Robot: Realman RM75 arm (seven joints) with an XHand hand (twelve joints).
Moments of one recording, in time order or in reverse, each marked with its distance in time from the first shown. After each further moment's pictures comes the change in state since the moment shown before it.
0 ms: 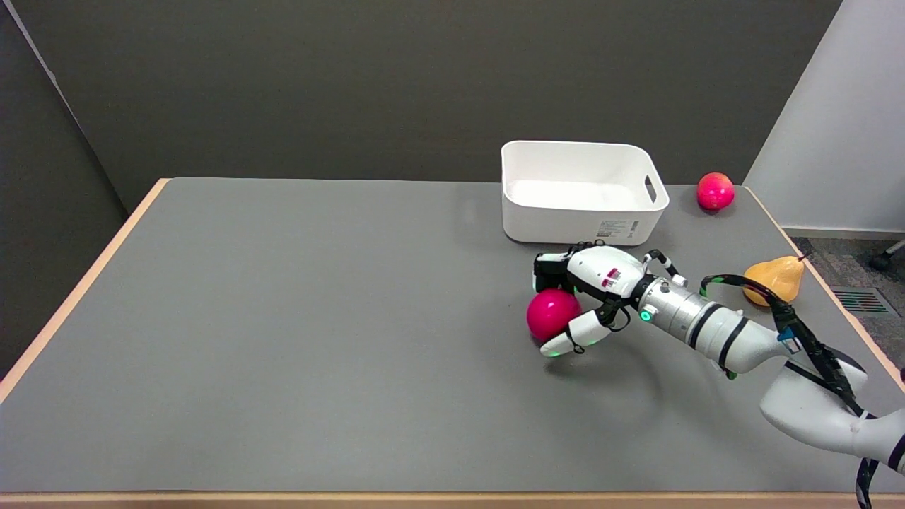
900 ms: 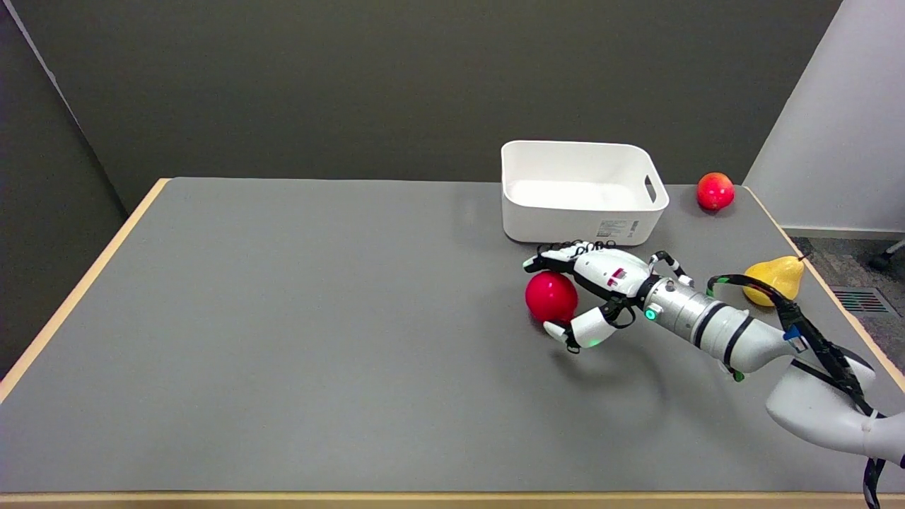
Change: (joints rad) arm -0.023 0.029 0.003 0.045 0.052 -0.088 0.004
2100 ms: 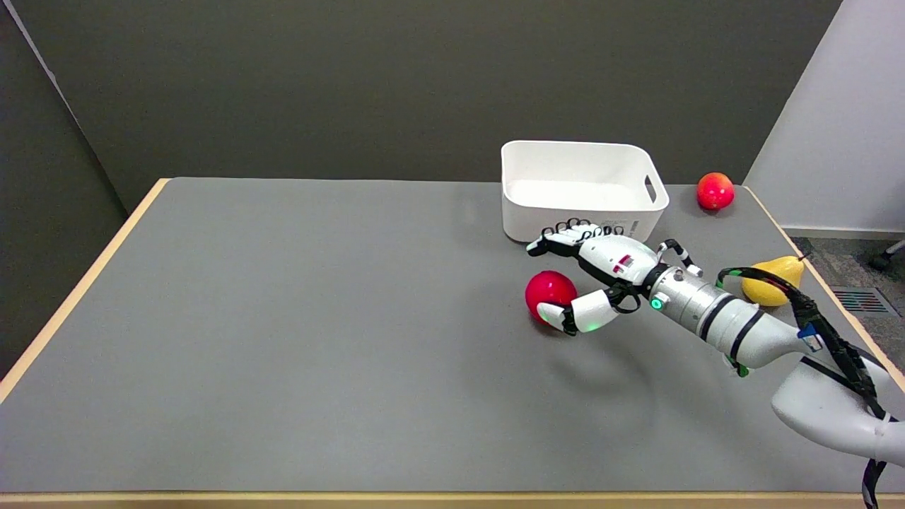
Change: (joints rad) arm -0.052 -0.020 0.086 0.092 0.001 -0.041 0.001
